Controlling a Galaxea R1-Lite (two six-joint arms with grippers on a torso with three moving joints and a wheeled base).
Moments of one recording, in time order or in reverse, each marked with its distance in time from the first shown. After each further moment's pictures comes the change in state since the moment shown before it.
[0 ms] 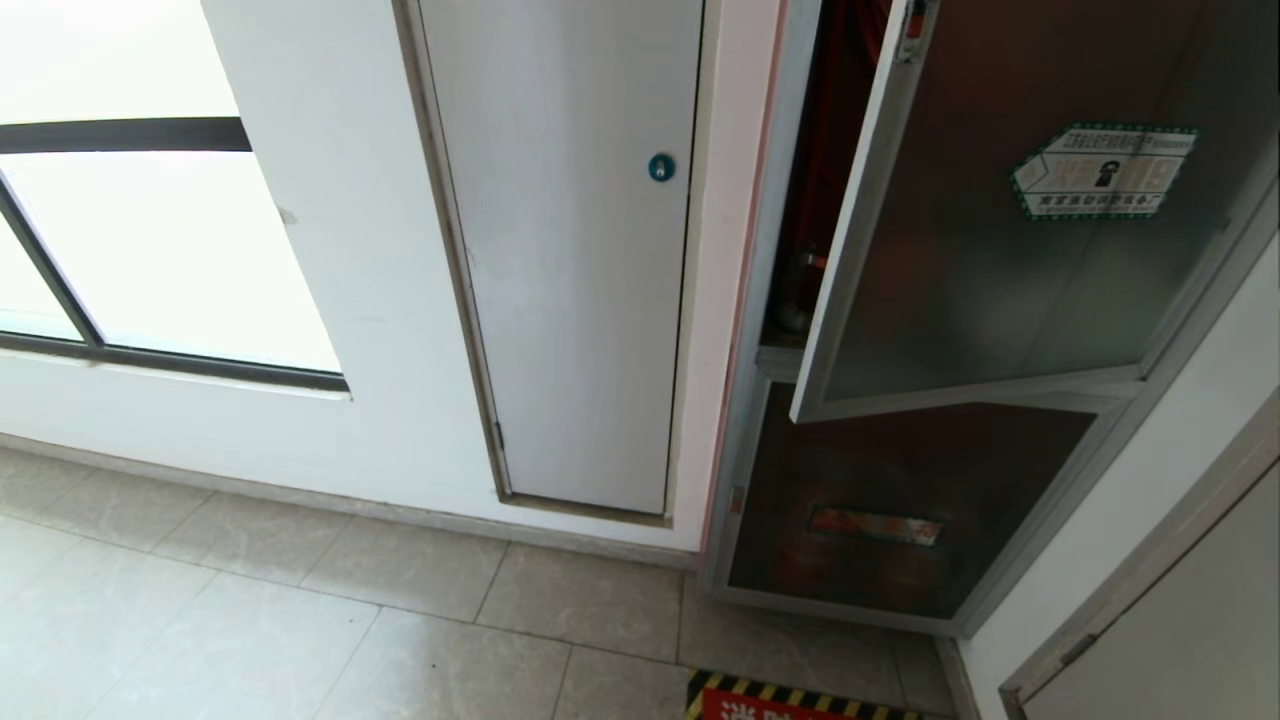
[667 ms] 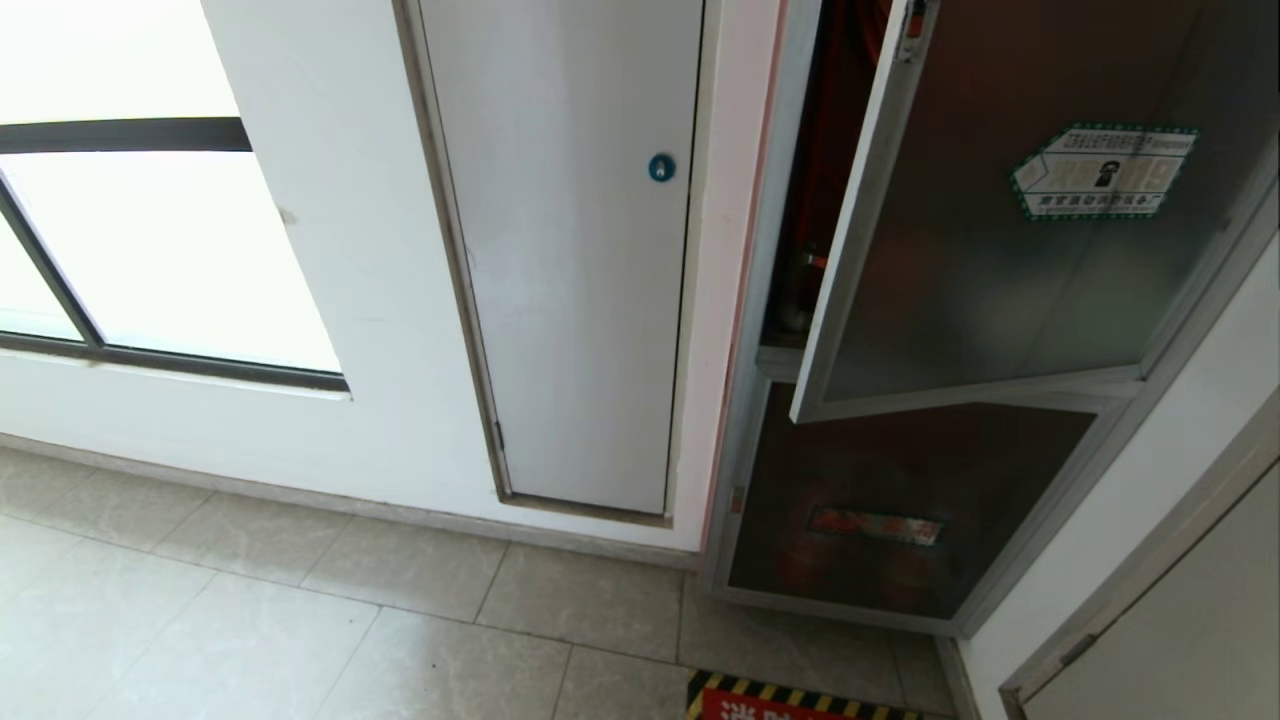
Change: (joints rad) left arm 0.000 -0.001 0.001 0.029 0.007 -0.182; right arm 0.000 0.000 0.000 0.000 0.000 0.000
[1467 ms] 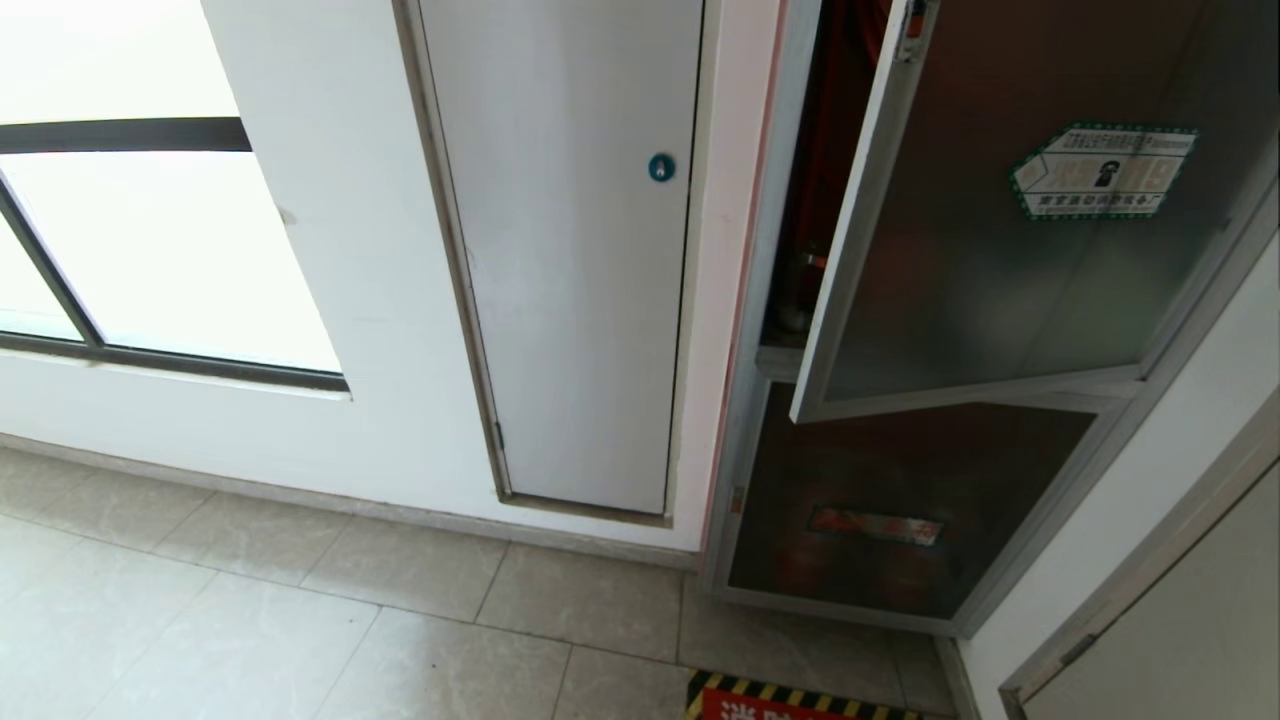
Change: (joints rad) left arm 0.000 0.000 0.000 0.000 0.000 0.000; right arm 0.002 0.000 0.000 0.000 -0.004 0.000
